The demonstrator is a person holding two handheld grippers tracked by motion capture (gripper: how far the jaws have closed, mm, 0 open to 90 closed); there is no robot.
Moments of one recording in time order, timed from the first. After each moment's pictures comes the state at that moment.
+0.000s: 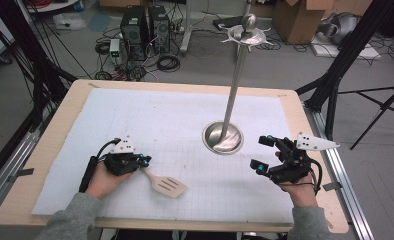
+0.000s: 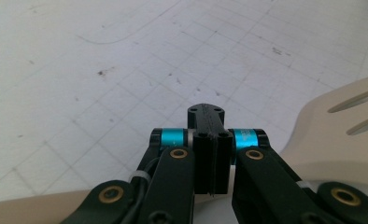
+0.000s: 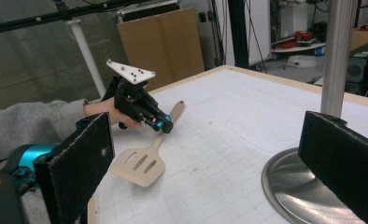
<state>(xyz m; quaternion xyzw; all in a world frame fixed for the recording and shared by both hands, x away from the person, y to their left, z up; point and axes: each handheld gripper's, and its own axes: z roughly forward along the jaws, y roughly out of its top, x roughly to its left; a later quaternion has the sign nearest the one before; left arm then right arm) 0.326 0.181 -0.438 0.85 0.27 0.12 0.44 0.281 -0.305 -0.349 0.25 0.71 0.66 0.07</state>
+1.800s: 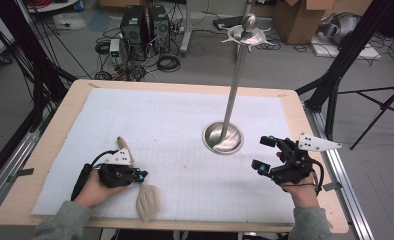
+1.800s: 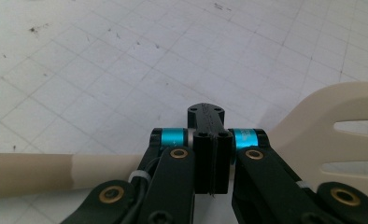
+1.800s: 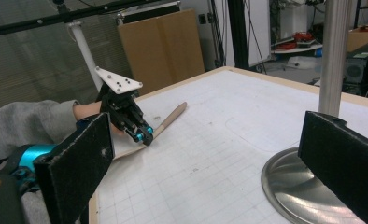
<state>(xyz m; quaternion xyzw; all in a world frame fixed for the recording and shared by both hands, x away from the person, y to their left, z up) 0.297 0.196 -0.441 0.87 0.24 0.06 0.42 0.280 -0.308 -0.350 0.25 0.71 0.66 0.07</state>
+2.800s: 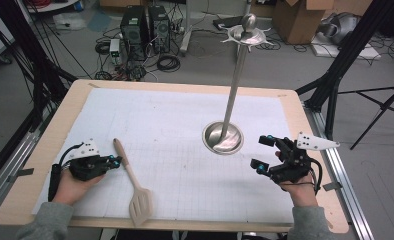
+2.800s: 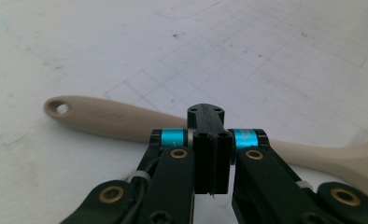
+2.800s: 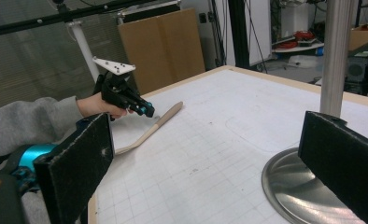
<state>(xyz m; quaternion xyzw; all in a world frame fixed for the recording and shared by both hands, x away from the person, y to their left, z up) 0.305 0.269 -0.436 0.81 0.33 0.15 0.46 0.282 -0.307 -0.350 0.25 0.71 0.66 0.06</state>
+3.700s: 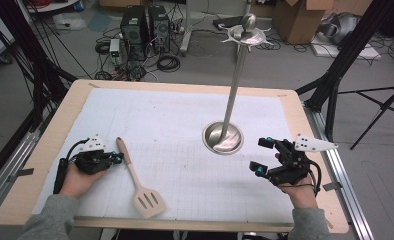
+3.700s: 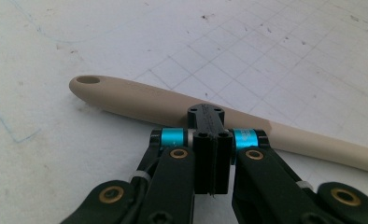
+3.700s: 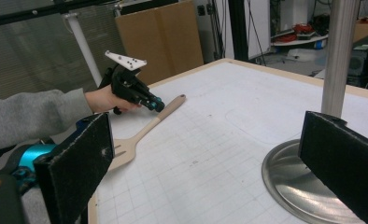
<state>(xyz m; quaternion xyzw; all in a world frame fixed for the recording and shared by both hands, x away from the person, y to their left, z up) 0.328 0.259 -0.445 0.82 0.34 0.15 0.43 0.279 -0.305 -0.352 0.25 0.72 0.64 0.06</state>
